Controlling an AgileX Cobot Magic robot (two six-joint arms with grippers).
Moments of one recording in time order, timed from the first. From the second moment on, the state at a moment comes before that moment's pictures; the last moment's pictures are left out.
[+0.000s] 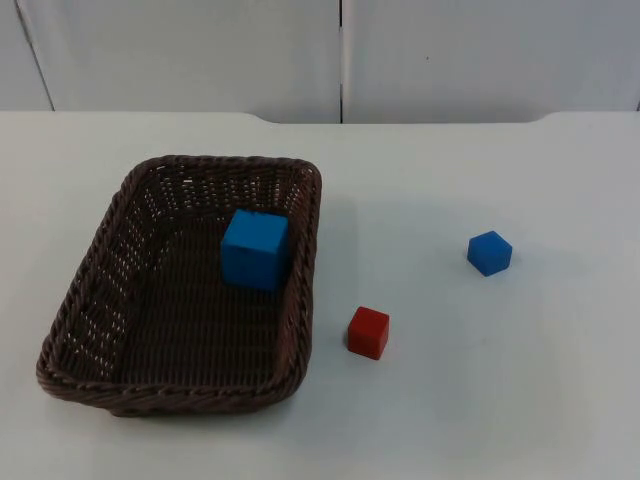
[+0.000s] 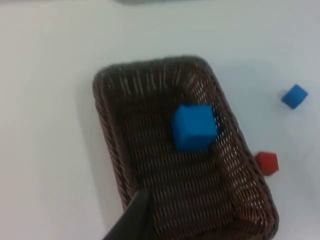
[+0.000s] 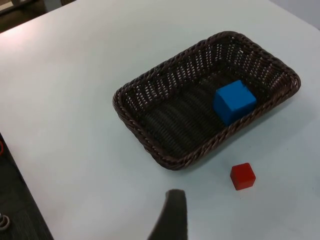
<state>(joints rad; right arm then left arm) 0.88 0.85 -0.88 0.06 0.69 -0.08 0.04 0.87 -0.87 -0.55 0.90 0.46</state>
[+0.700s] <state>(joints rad) 0.88 0.53 -0.87 0.06 0.79 -0.08 0.04 0.51 -0.87 -0.31 0.89 0.27</state>
